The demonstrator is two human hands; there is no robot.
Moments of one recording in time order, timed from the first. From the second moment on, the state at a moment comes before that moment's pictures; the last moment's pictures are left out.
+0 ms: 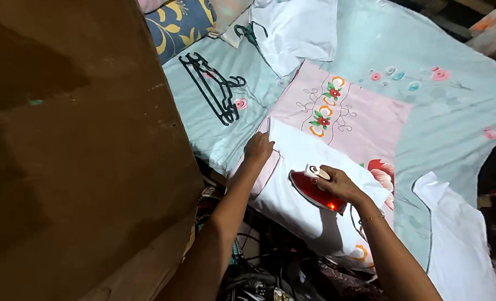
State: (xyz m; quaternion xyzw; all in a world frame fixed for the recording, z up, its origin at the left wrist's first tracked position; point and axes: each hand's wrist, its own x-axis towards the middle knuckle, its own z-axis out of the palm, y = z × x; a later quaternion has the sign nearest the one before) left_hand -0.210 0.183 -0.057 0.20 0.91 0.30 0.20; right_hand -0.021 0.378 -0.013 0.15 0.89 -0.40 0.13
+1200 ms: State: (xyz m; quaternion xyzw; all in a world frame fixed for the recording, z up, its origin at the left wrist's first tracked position) left_hand -0.241 0.125 -0.067 0.18 0.85 0.47 0.15; right_hand -0.081 0.314 -0.011 0.25 0.92 -0.30 0.10
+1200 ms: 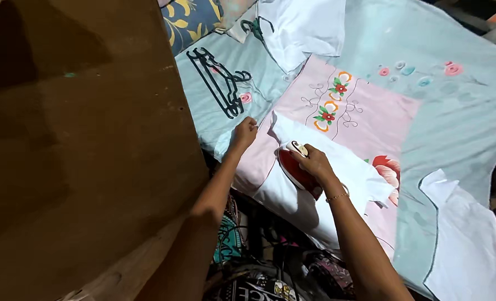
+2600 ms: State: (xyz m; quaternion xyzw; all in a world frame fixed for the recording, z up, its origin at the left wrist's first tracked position) left_hand -0.220 0.130 -0.110 0.16 0.87 0.46 0.00; right_hand -0.118 0.430 -0.024 0.39 0.88 -0.26 0.03
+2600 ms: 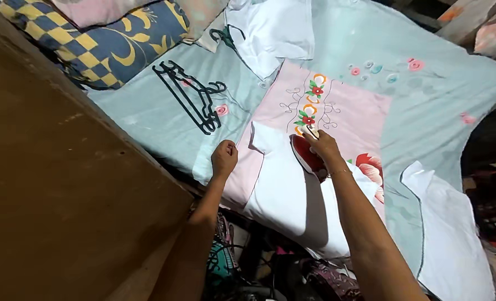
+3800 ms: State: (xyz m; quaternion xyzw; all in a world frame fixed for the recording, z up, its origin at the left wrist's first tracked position) left_hand -0.220 0.160 -0.064 0.16 0.90 0.38 0.13; right_hand -0.140 0.392 -0.007 0.39 0.87 -0.31 0.00
